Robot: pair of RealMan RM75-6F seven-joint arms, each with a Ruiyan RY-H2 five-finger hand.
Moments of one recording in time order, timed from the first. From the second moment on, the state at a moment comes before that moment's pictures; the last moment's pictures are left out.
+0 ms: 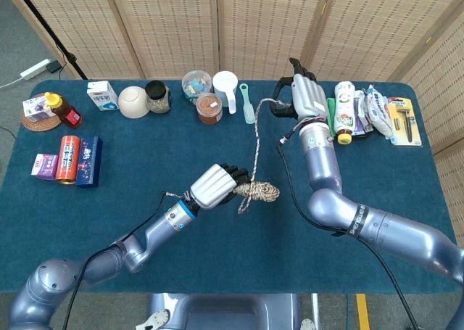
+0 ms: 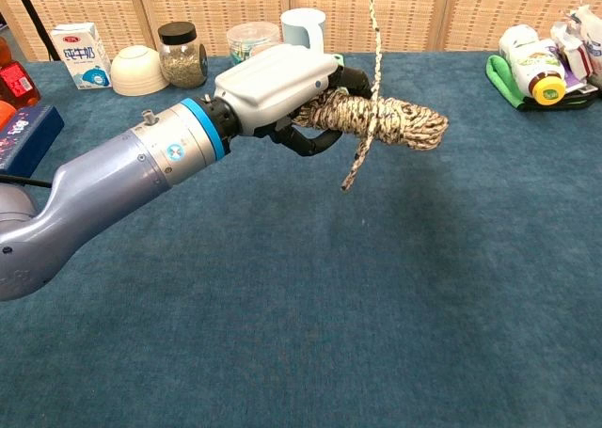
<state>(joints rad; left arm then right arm) -1.00 -1.95 -0.11 -0.86 1.61 1.18 -0.12 1.16 -1.29 0.54 -1.51 -0.14 0.99 -0.40</state>
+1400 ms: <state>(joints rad) -1.07 -1.90 -0.44 -1.20 1.28 1.15 0.21 1.00 -1.23 0.30 -1.79 -0.27 0.96 -0.42</state>
